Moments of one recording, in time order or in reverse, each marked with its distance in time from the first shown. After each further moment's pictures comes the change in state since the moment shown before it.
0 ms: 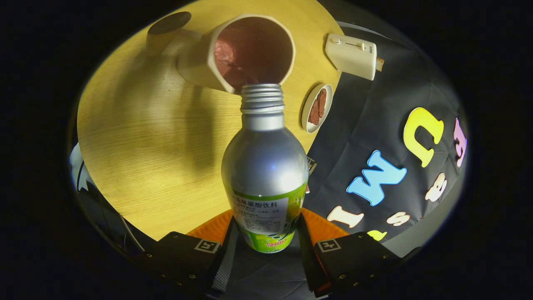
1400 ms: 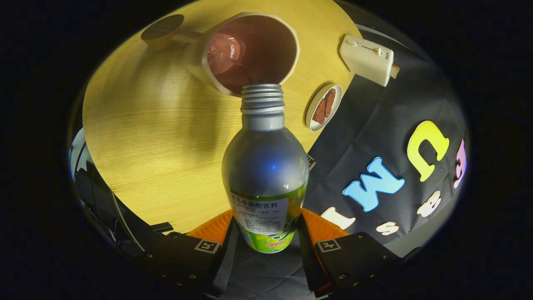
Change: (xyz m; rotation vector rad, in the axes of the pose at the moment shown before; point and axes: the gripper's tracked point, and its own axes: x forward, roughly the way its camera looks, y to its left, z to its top) arm -0.005 -0.018 -0.002 -0.118 0.081 0.029
